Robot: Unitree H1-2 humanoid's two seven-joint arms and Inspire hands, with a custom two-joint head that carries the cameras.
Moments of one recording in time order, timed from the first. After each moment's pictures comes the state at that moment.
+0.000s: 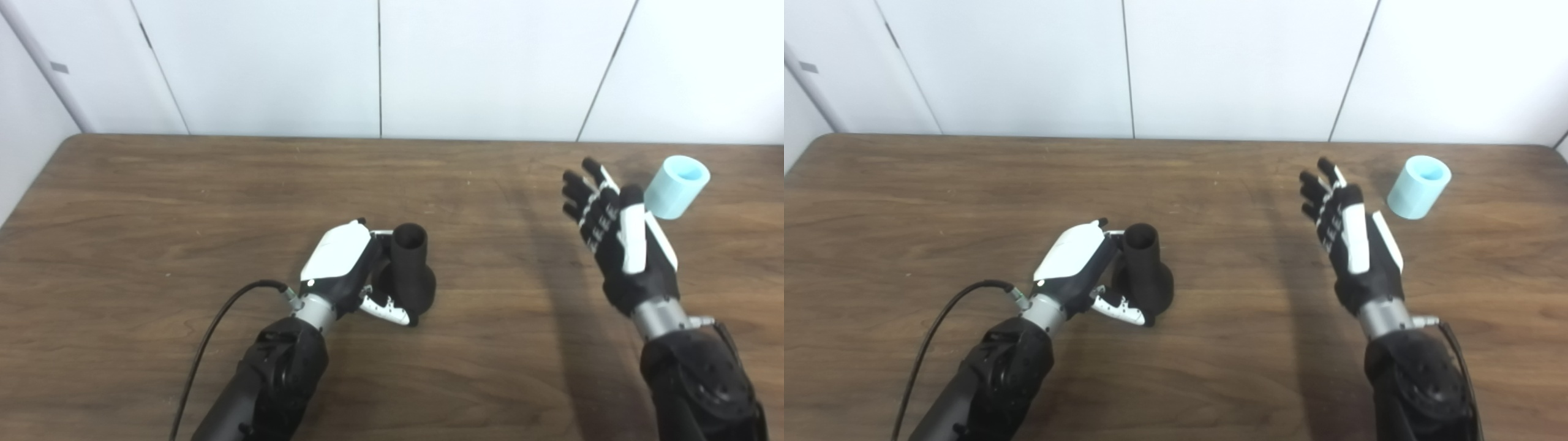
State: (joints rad) left arm -0.20 0.20 -0.47 -0.23 0.84 0.40 -0.28; right arm -0.11 -0.15 -0.13 -0.41 0.18 0.42 0.08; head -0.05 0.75
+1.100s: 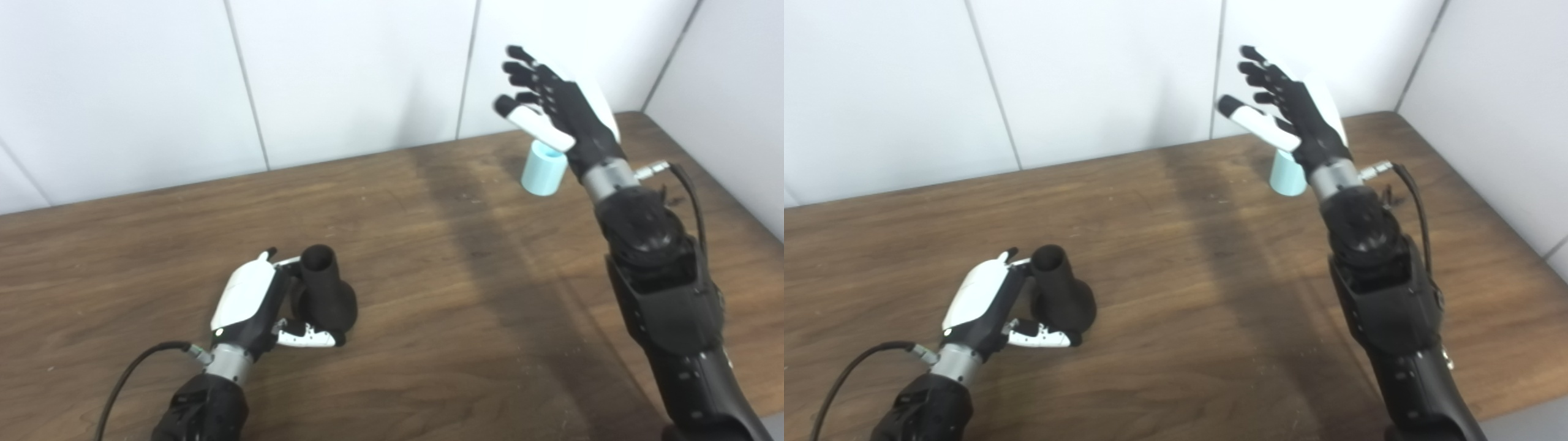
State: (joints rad) left arm -0.23 0.23 -0.47 -0.09 0.70 0.22 -0.13; right arm -0.35 -0.41 -0.11 -0.35 -0.20 0.45 0.05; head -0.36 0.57
